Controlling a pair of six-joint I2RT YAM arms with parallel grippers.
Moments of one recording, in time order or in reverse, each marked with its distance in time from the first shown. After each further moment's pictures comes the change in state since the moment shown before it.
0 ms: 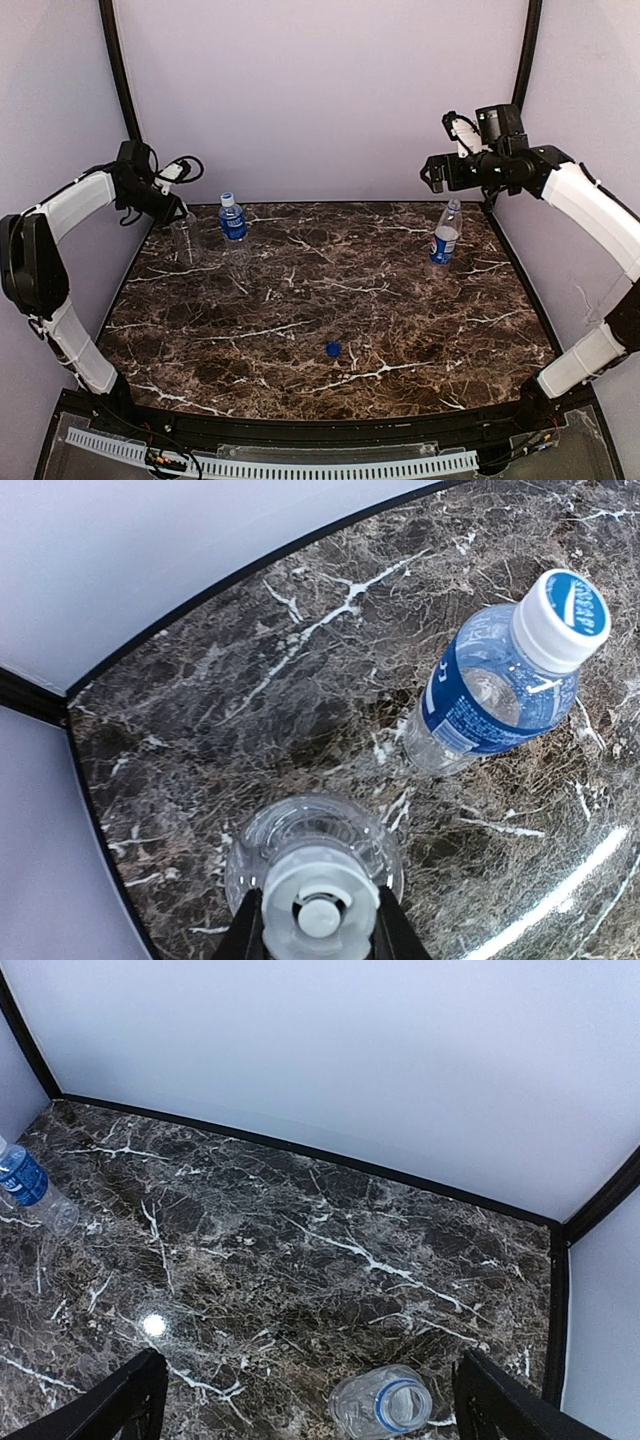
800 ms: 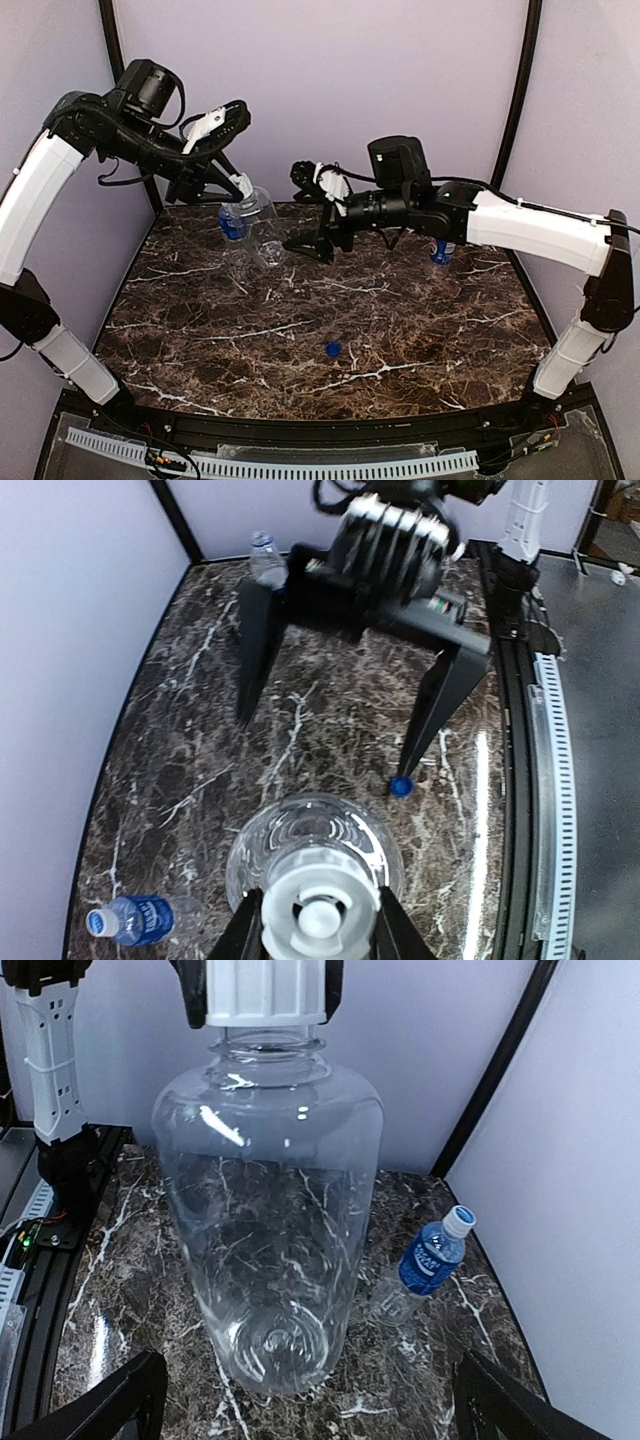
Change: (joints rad) left arm -0.577 -0.154 0.616 -0.658 0.254 0.213; right arm 0.506 0.175 -0.037 0.439 -0.459 -0.440
